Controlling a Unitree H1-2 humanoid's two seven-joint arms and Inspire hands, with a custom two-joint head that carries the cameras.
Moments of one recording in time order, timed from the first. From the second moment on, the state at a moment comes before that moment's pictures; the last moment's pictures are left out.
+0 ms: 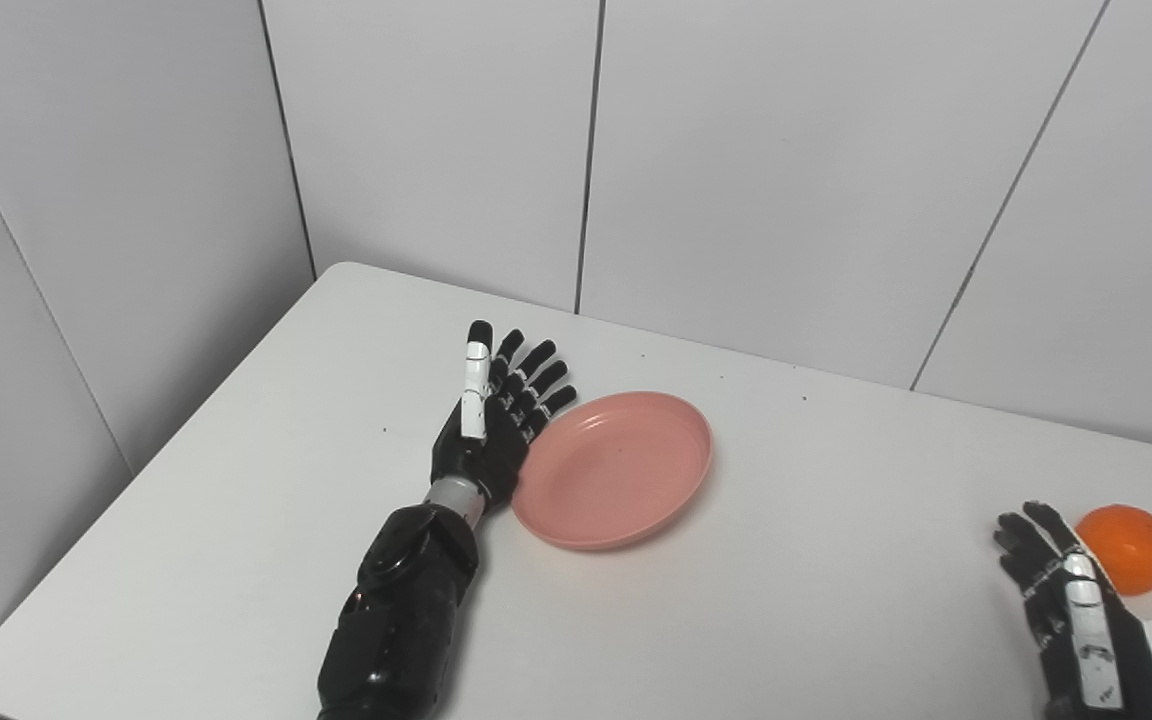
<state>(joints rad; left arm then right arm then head) -0.41 0.00 0.21 0.29 -0.52 0.21 -0.04 -0.11 -0.12 -0.14 0.13 0.27 -0.11 0.18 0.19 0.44</state>
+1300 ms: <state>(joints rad) -0.43 -0.09 0.13 0.34 -0.47 0.19 -0.09 -0.09 -0.10 -0.13 0.10 0.23 -0.11 0.16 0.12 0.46</state>
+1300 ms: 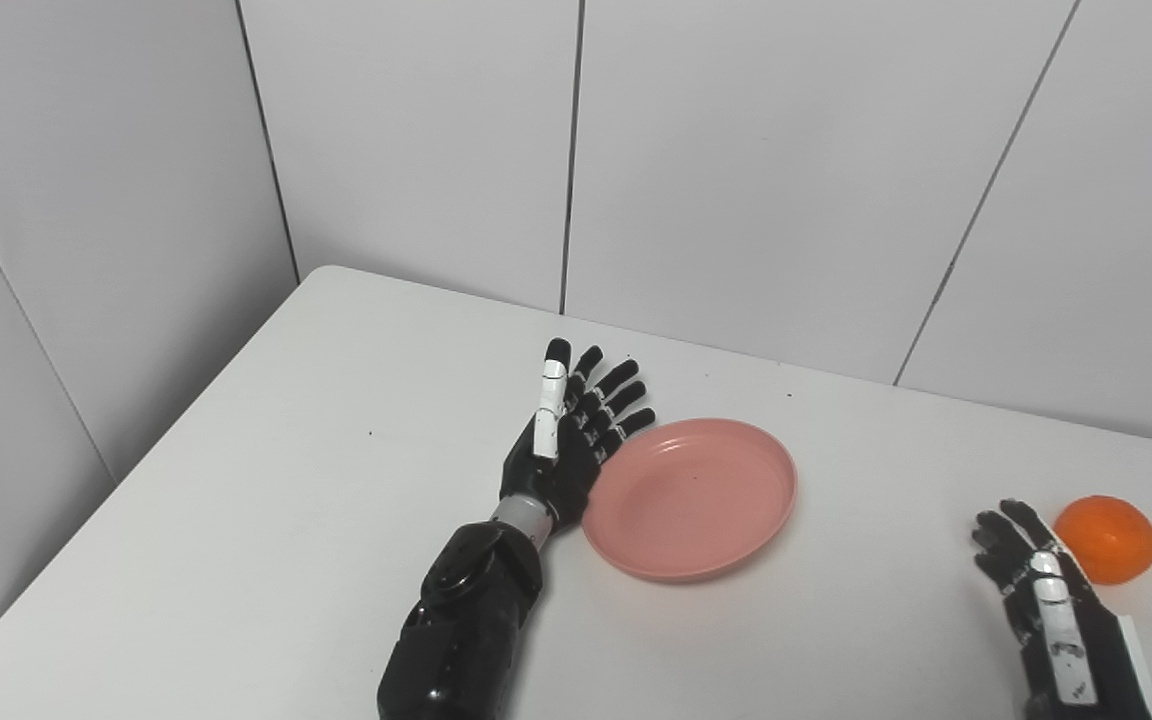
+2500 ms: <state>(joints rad) -0.45 -0.16 0.10 0.43 -0.47 0.16 -0.14 -0.08 -0.09 -0.11 0.08 0.21 -0.11 0.13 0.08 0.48</state>
